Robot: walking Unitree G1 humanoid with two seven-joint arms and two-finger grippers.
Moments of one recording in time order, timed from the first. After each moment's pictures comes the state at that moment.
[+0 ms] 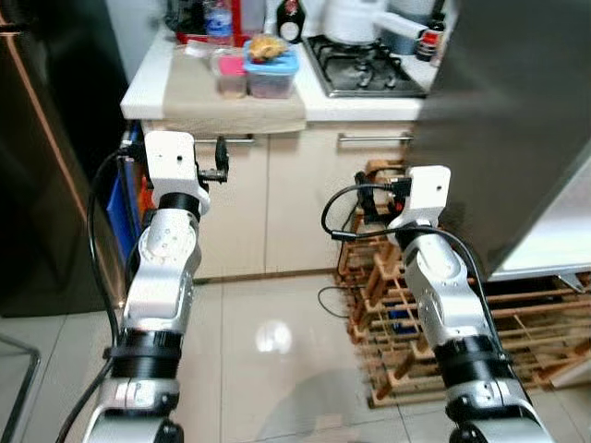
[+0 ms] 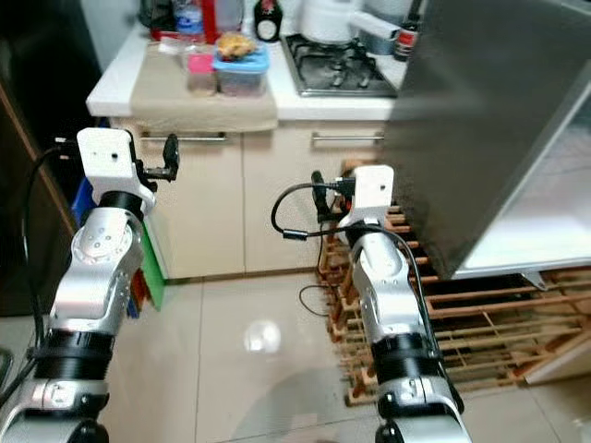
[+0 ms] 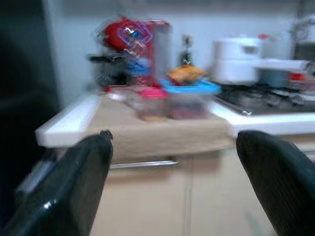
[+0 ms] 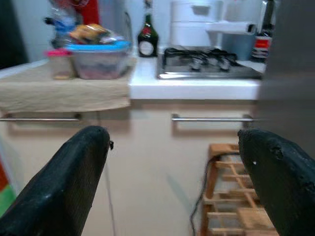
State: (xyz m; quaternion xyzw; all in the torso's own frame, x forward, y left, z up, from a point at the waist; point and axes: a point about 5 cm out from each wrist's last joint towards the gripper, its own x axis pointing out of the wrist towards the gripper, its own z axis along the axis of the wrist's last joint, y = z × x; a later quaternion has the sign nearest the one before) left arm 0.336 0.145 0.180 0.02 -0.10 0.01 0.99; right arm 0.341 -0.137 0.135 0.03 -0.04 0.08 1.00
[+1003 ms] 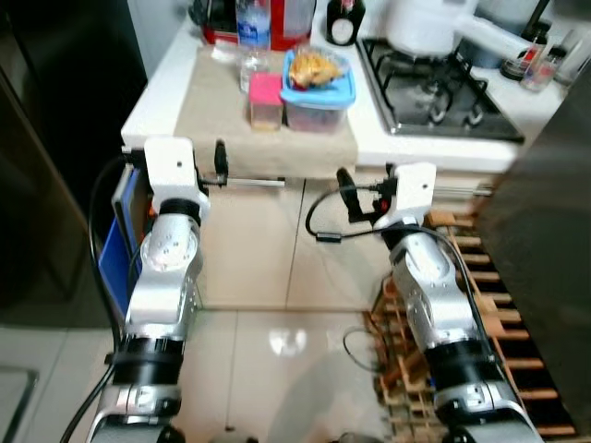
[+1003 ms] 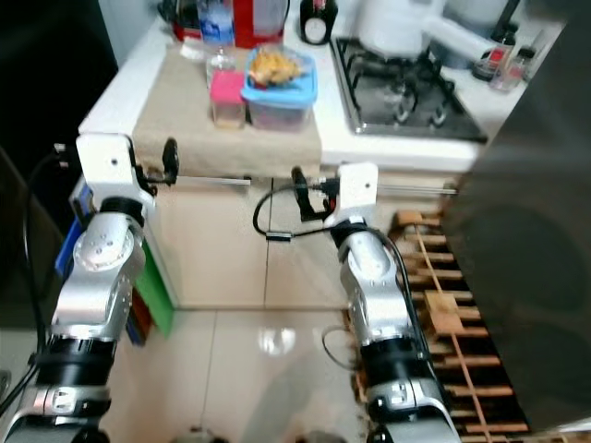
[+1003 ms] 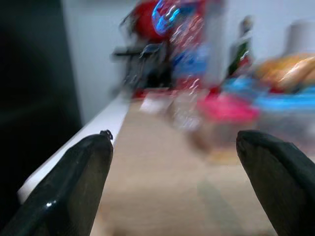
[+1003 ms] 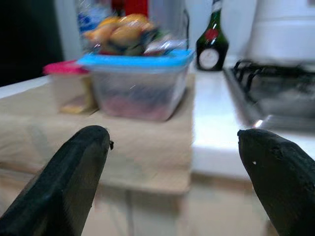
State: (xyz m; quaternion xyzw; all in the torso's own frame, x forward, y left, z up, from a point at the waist) left arm 0.330 0.148 0.201 0.06 -0.16 0.00 0.99; right arm 0.337 -0.116 0.150 0.03 -0.09 0.13 0.99
